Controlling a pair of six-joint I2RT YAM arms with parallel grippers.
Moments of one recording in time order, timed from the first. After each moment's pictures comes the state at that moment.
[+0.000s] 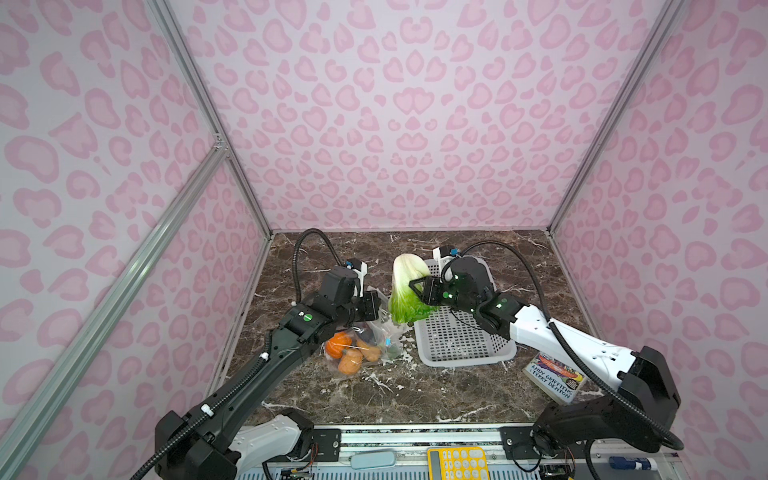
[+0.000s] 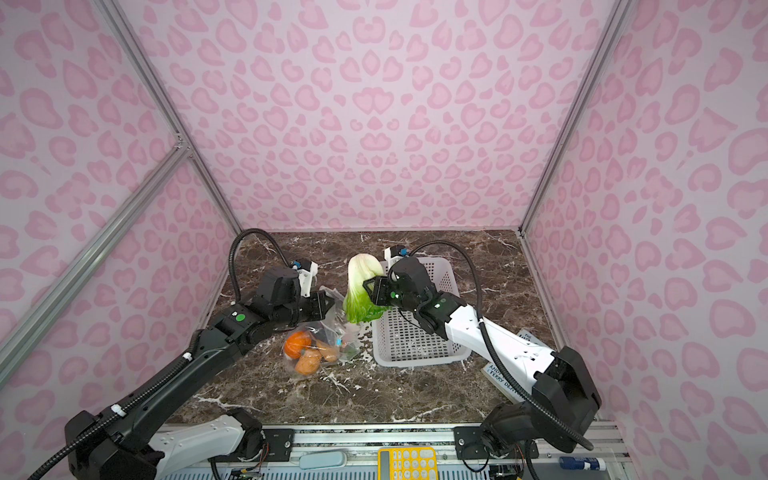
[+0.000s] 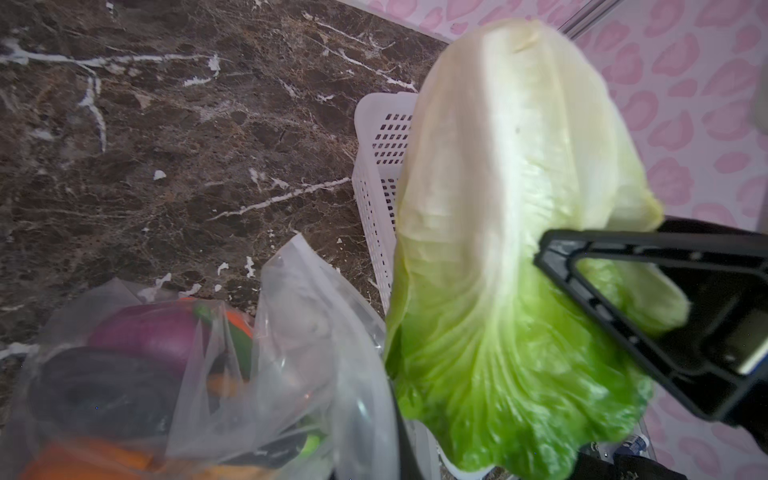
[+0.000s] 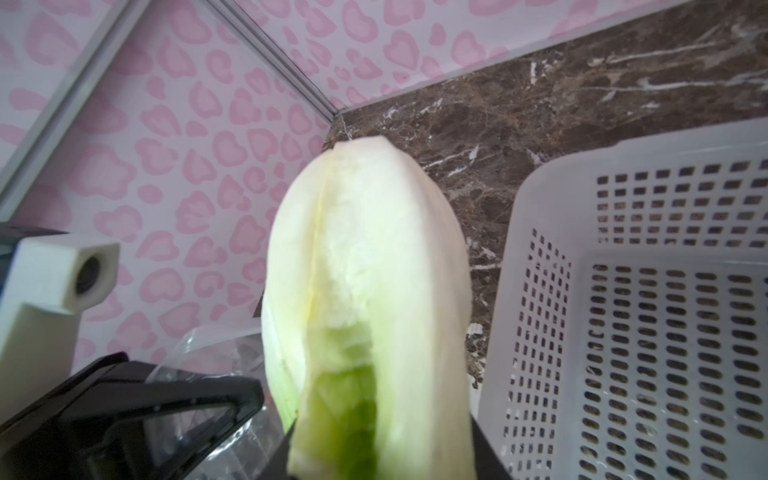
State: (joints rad) left arm -0.55 1.13 1.03 -0.57 0.14 -0.55; right arm 0.72 1.39 1.10 -0.15 -0.11 0.68
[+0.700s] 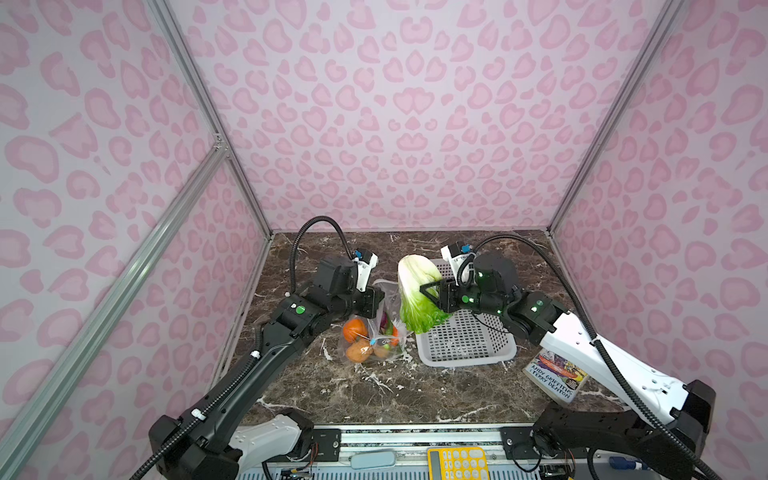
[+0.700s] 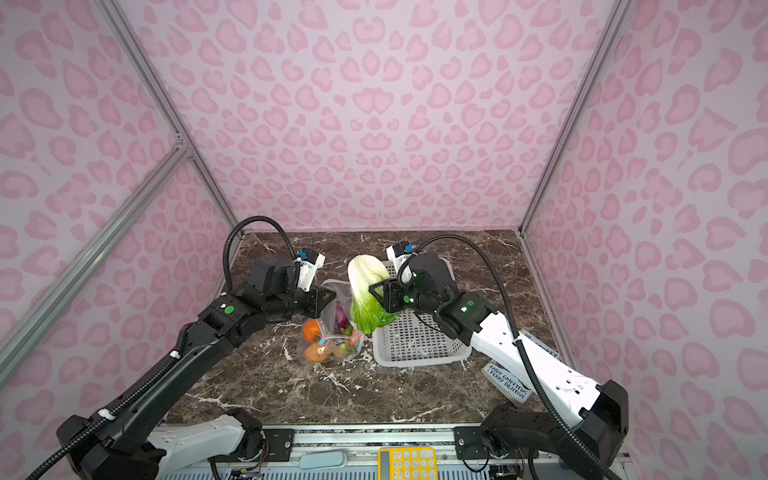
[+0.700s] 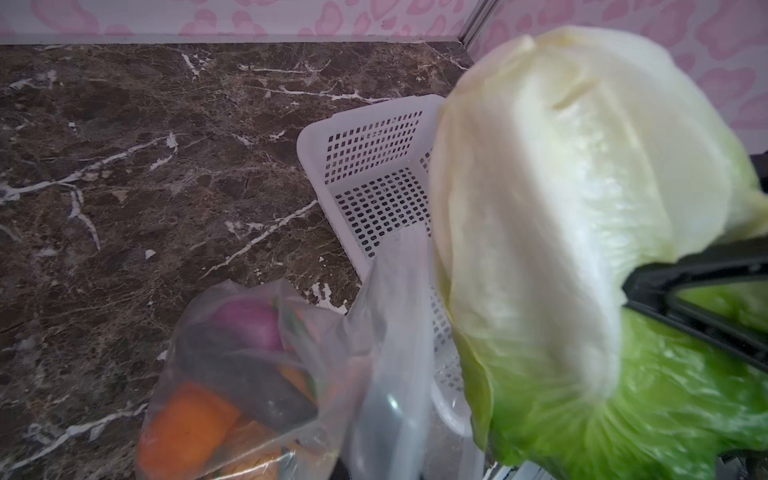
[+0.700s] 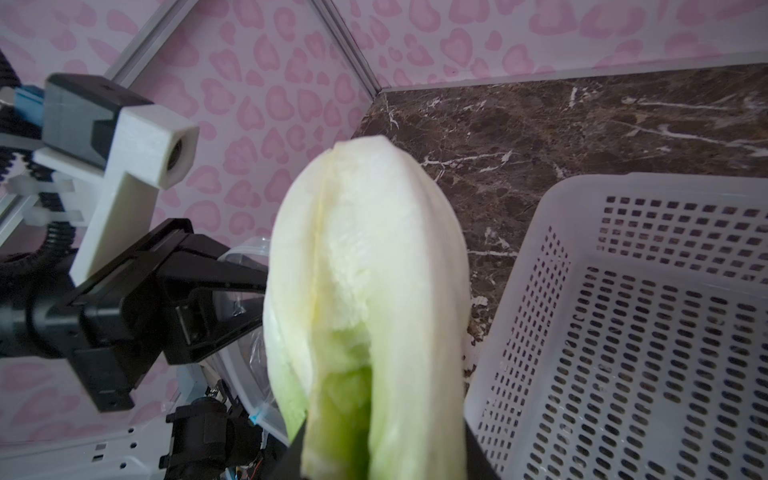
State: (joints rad) left arm -0.55 1.15 1.14 -0.66 0.23 -0.31; right arm 0.73 1.23 1.18 -0.44 -0.23 0.53
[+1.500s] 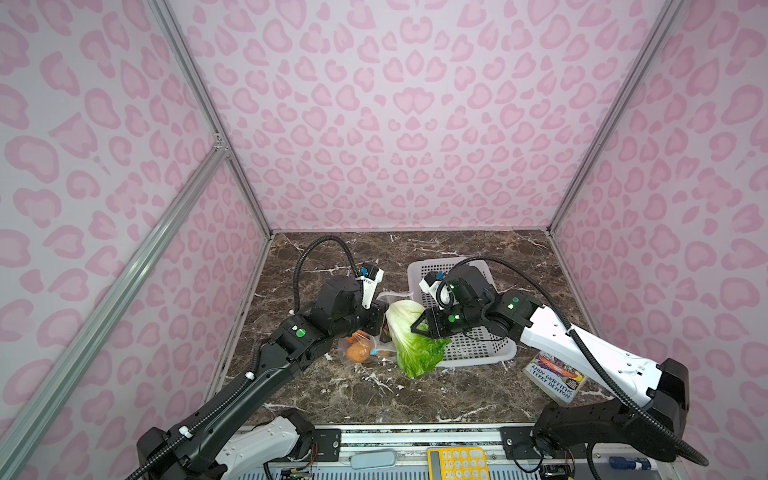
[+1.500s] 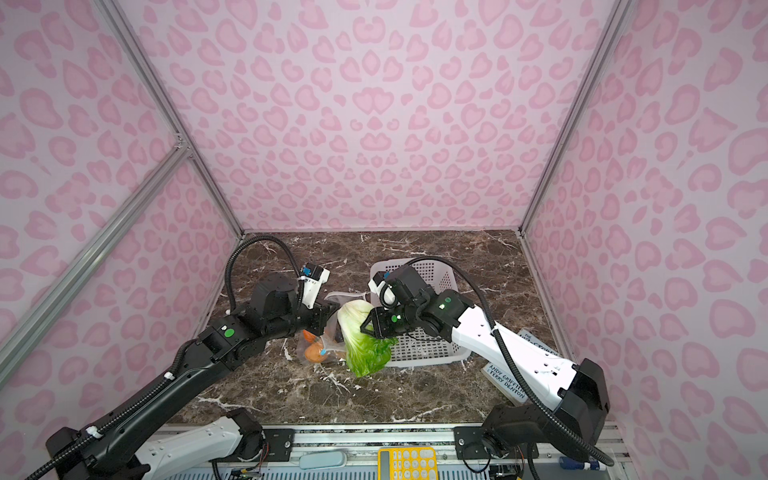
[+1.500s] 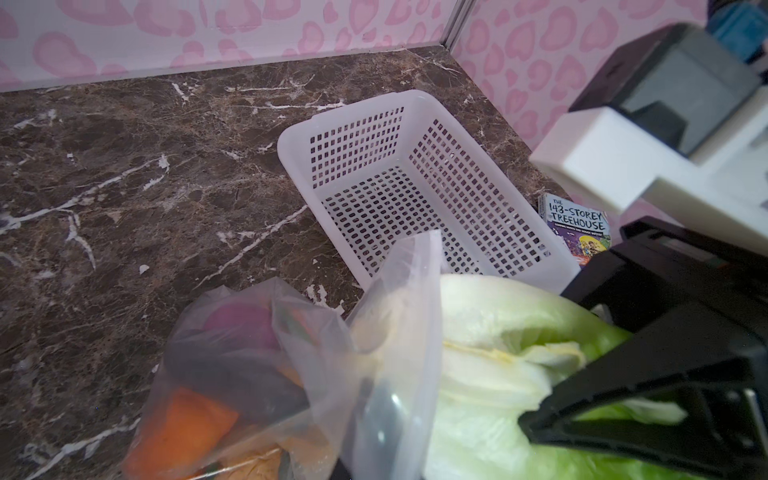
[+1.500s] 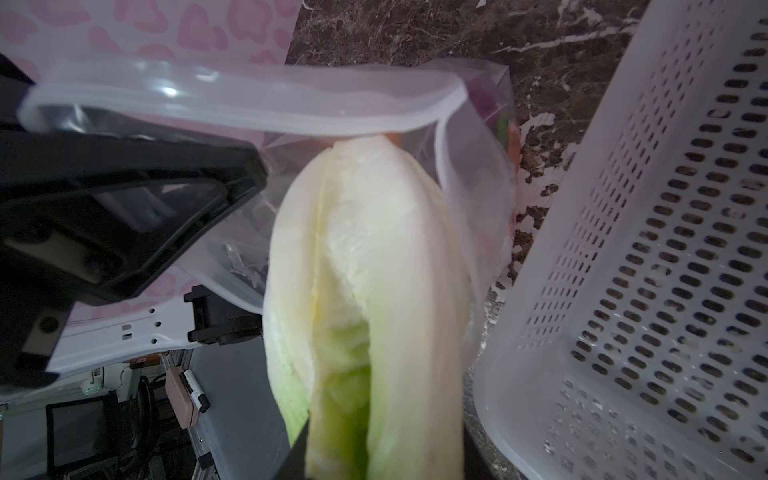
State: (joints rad) left arm -0.68 1.03 0.99 -0.55 0.12 -0.27; right arm 0.82 1.36 1.24 -0.72 -0.38 0.60
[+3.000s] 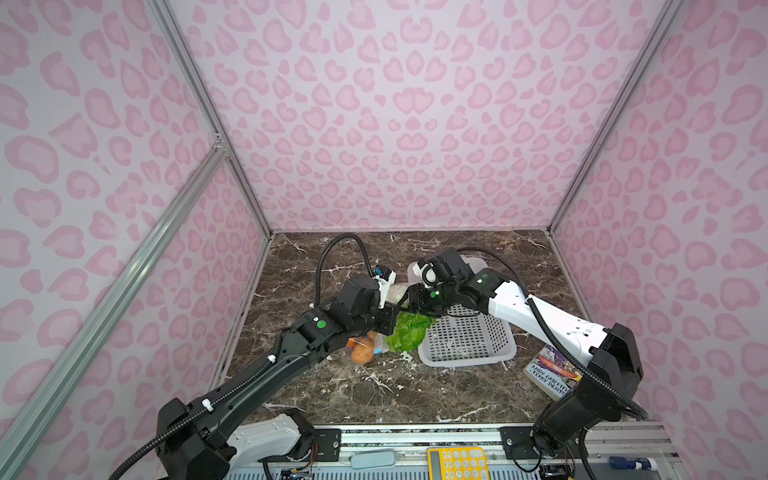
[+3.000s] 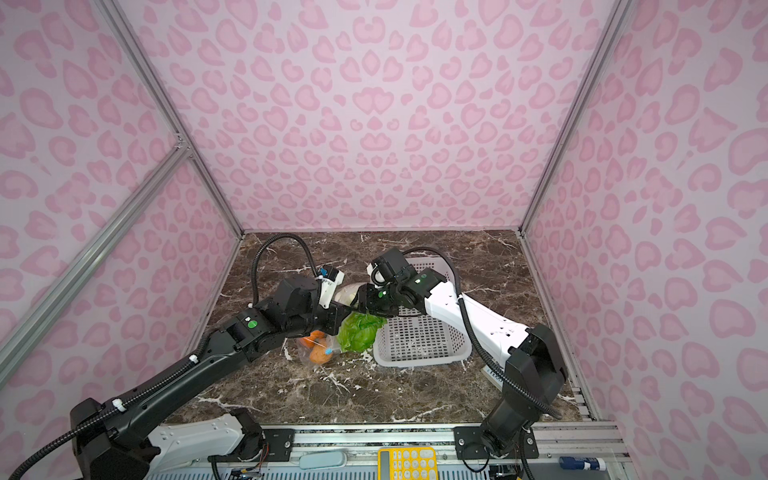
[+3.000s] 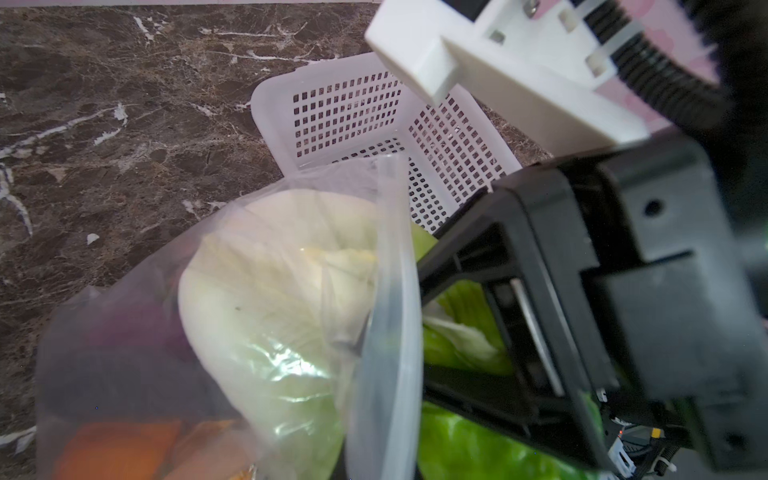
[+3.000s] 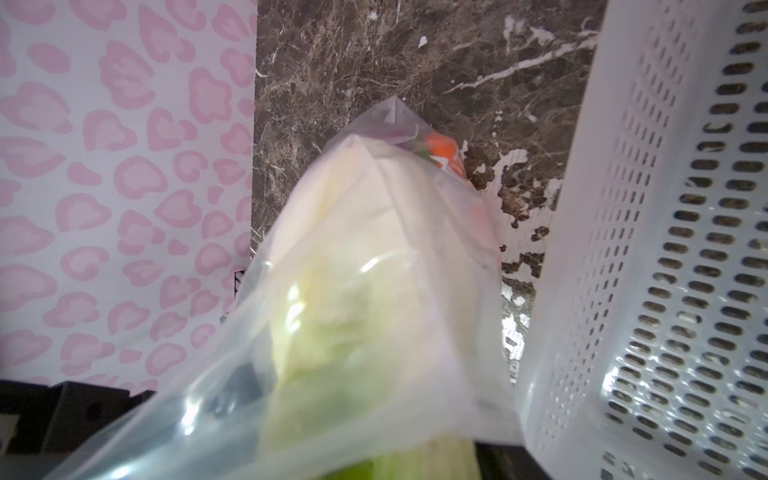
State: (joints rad) left arm -0.75 1.17 1.03 -0.54 0.08 -0.39; right arm 0.73 1.60 1.38 -0.65 -0.40 0.80
